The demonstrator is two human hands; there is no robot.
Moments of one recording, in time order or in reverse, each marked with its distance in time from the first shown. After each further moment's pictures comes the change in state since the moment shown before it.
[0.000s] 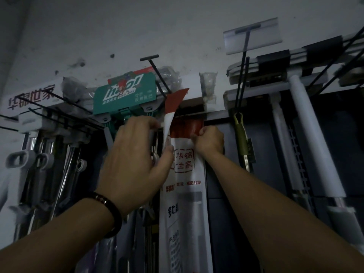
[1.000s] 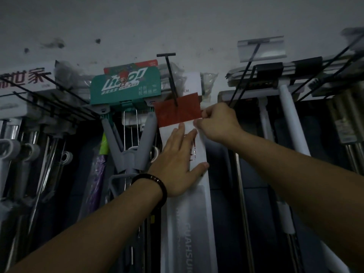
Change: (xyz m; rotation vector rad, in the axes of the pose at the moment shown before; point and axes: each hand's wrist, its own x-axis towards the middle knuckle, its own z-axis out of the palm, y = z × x) left_hand 0.002 -0.019 0.078 -0.201 -0.445 0.083; right_hand -0.045 -0.078 -0.086 -0.207 -0.081 -0.177
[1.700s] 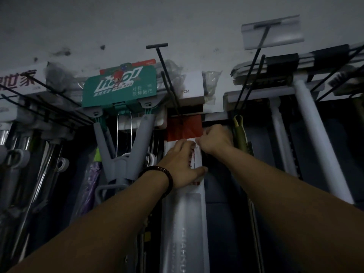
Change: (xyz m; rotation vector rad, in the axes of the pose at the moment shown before) left_hand 0.065 -0.040 0.047 -0.029 -0.115 -0.154; right_hand 0.054 0.072 0.072 -0.004 -0.056 0.173
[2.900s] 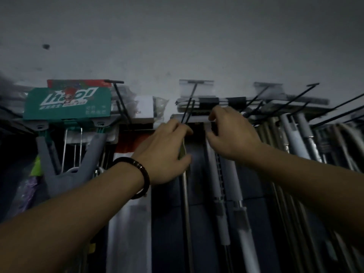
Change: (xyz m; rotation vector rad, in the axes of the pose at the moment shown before) left_hand -0.034 0.139 -0.090 0.002 0.212 0.439; right_hand -0.106 -0.034 -0.227 -0.738 0.275 -0.428
